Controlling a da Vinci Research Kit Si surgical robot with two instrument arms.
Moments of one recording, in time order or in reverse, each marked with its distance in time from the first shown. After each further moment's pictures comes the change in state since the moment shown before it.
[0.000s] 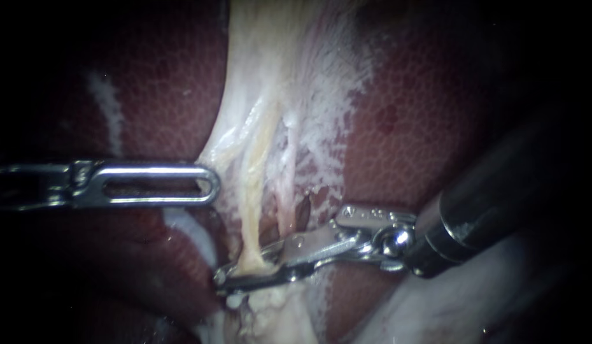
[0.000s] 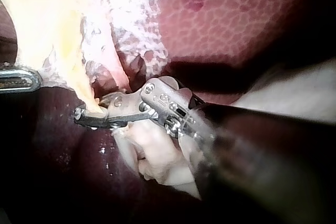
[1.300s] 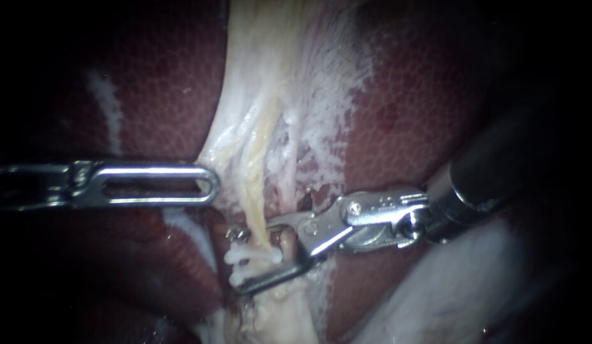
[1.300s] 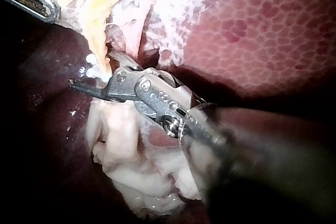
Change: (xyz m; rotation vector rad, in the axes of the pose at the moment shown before) right arm 0.001 0.000 -0.001 -0.093 0.023 -0.489; left arm 0.000 0.000 0.000 -0.001 -0.001 0.000
